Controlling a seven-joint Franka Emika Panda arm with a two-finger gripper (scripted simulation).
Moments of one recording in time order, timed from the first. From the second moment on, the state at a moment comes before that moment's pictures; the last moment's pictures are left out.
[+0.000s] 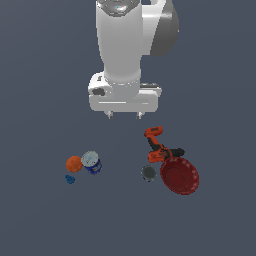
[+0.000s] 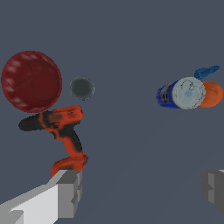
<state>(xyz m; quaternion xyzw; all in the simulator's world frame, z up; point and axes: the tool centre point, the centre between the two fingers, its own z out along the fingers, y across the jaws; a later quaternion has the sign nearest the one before) -0.006 -0.011 0.285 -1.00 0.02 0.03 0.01</state>
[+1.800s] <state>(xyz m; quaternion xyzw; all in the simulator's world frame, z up) 0.122 -0.238 0.108 -0.96 0.28 0.00 0.00</state>
